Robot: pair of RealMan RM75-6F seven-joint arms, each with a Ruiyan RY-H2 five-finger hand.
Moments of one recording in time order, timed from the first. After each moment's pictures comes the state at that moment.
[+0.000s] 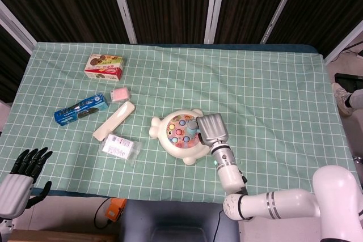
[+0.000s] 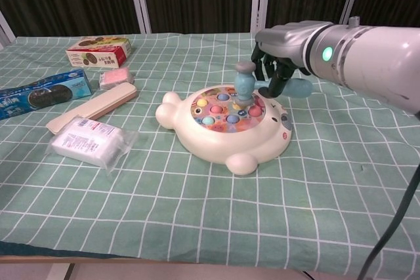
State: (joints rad) left arm -0.06 -1.09 0.06 -1.58 1.71 1.56 -0.01; right arm 1.03 -1.60 0.26 -1.79 -0.38 1.32 -1.07
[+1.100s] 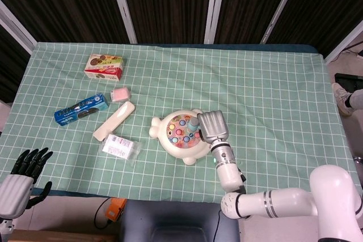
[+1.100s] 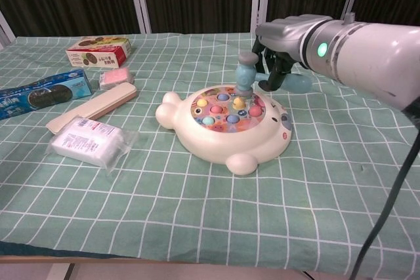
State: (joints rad) left arm -0.06 -1.09 0.06 -1.57 1.71 1.56 -0.02; right arm 1.05 -1.62 0.27 -1.75 -0.38 1.35 -1.08
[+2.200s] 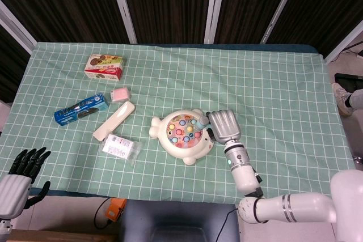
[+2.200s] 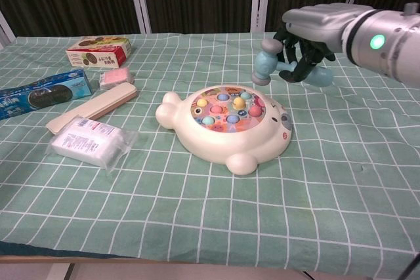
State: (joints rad) left arm -0.06 -1.09 0.06 -1.57 1.71 1.57 -0.02; right arm 0.93 -1.49 0.19 -1.82 -0.60 1.31 -0.89
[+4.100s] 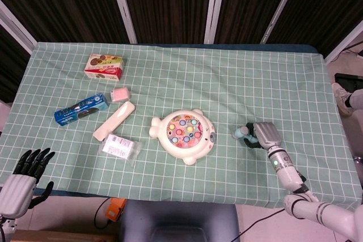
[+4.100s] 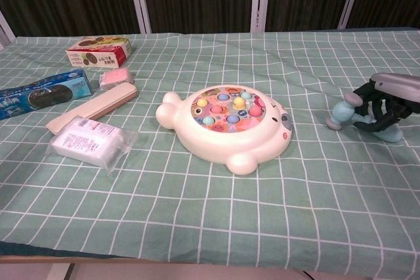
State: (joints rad) left arm -0.06 -1.10 0.06 -1.58 1.71 1.55 0.02; right arm 0.58 -1.52 0.11 -1.16 -1.12 0.86 -0.03
